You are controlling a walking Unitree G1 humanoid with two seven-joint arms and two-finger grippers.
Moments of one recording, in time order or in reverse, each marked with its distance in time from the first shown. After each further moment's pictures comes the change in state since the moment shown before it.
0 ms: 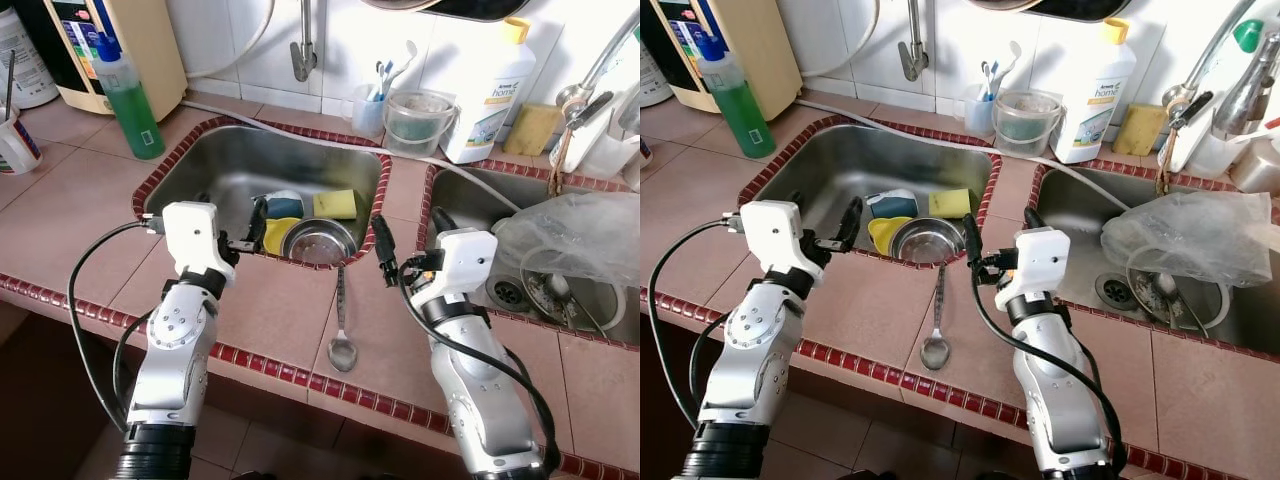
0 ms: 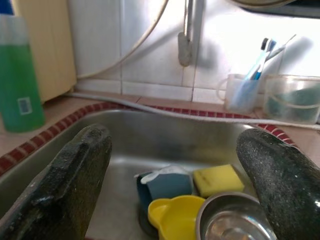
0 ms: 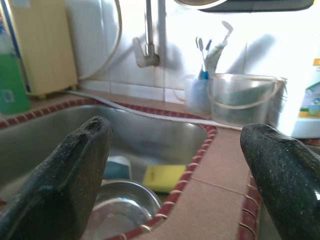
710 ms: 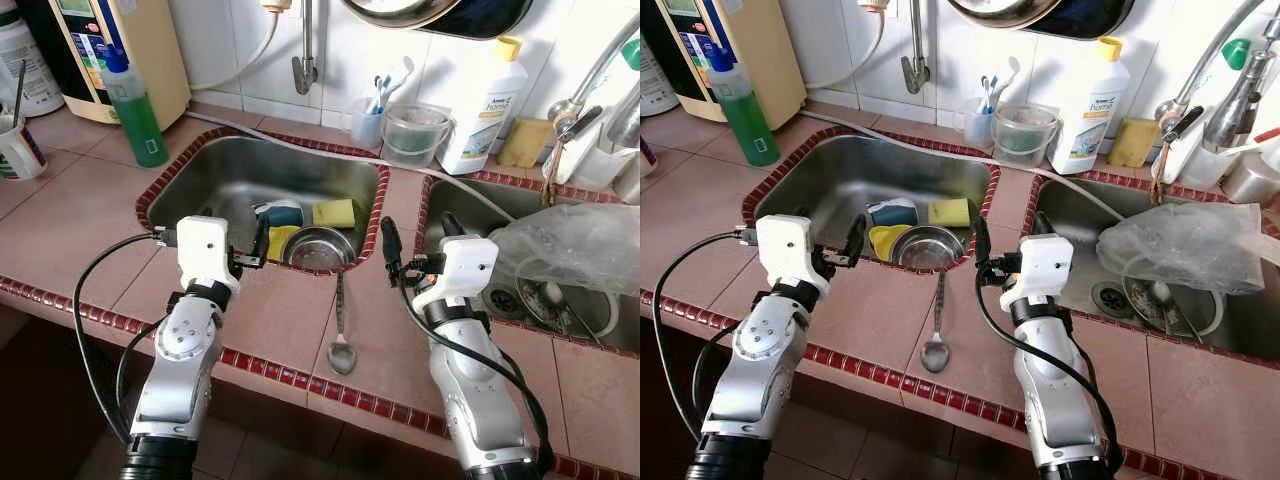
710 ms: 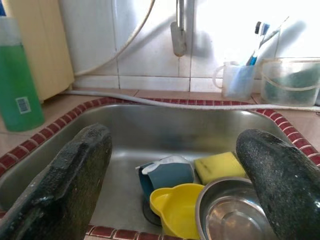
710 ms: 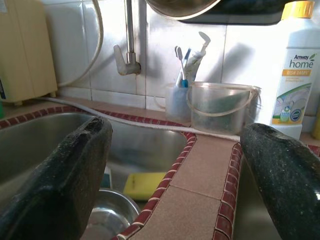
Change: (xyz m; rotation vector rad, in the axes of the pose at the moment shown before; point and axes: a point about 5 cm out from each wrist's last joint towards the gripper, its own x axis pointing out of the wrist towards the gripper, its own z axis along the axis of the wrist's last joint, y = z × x) left arm -0.006 -0.006 -0.010 0.061 0.049 -0.011; right arm 0.000 -0.007 -0.008 -0.024 -0.016 -0.066
